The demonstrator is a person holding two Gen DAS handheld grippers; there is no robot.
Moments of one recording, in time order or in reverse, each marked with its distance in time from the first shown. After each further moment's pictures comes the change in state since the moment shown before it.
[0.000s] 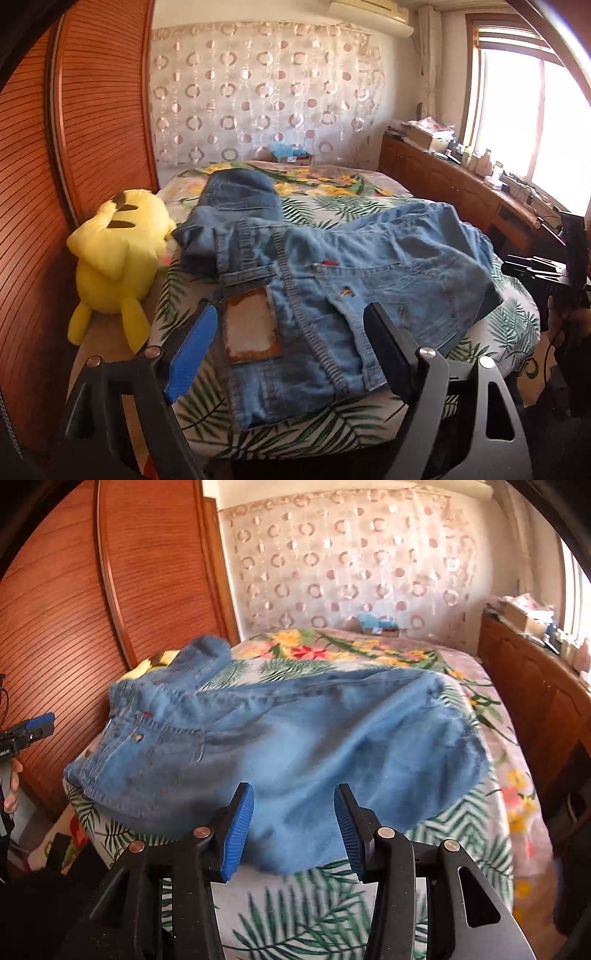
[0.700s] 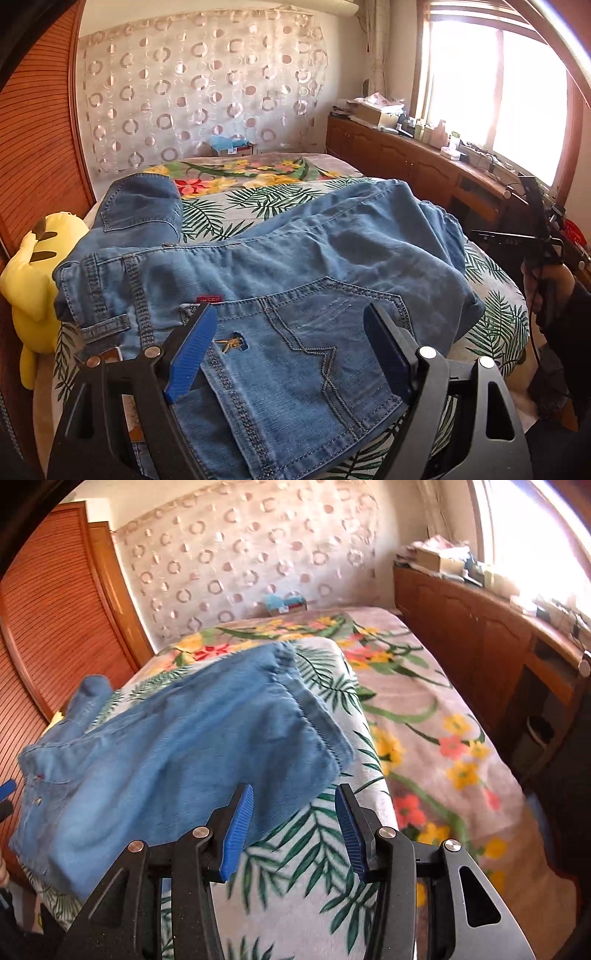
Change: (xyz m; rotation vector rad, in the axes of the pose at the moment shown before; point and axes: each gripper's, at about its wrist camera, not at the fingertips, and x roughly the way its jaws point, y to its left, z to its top) left arm 0.085 -0.080 0.021 0.118 0.053 -0.158; right arm 0.038 -0.126 0.012 0.276 0.075 -0.223
